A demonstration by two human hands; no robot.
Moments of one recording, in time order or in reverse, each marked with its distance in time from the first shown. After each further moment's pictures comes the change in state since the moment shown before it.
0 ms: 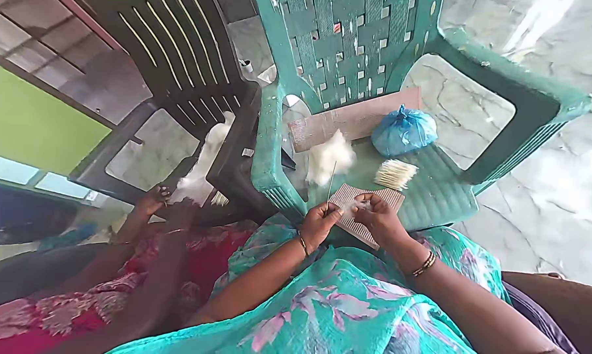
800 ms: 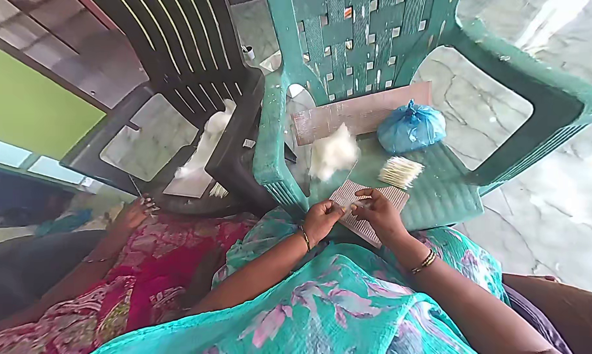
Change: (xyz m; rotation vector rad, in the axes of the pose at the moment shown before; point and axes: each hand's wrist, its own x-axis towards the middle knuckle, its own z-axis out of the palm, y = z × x) left_hand 0.006 -0.001 -0.003 0.194 -0.006 -0.103; right_hand 0.009 0.001 0.000 -0.346 0.008 0.007
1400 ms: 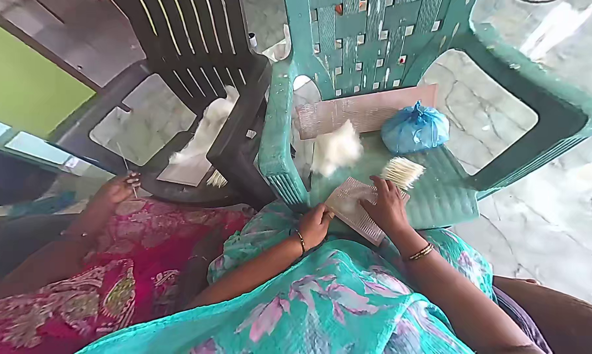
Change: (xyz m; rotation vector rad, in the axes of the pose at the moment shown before) left_hand -0.018 -0.014 -0.016 0.469 -0.136 -0.066; right_hand 0.020 0.002 -0.018 -0.906 0.159 -0.239
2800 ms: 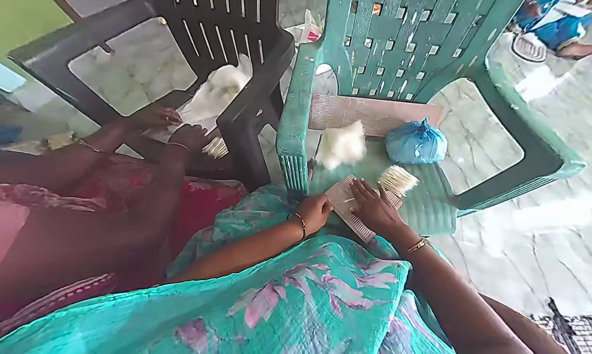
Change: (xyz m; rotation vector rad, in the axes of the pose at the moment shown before) left_hand 0.002 0.009 -0.001 0.073 -0.010 -0.044; right_hand 0.007 0.007 -0.003 -0.501 -0.459 -0.417
